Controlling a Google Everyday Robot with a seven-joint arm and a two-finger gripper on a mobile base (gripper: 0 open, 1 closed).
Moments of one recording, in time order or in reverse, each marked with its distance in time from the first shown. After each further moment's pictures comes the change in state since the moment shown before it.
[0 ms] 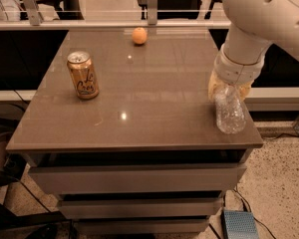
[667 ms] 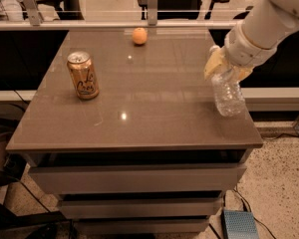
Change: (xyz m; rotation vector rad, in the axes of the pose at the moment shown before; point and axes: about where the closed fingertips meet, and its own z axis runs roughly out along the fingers) arm 0.029 -0.028 -0.039 0.294 0.104 -0.123
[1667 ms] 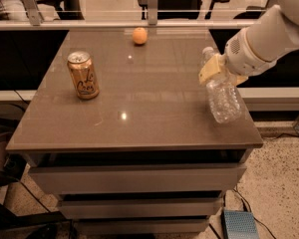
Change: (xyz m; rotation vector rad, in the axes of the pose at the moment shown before) arm -0.016 -0.016 -0.002 0.145 0.064 -0.096
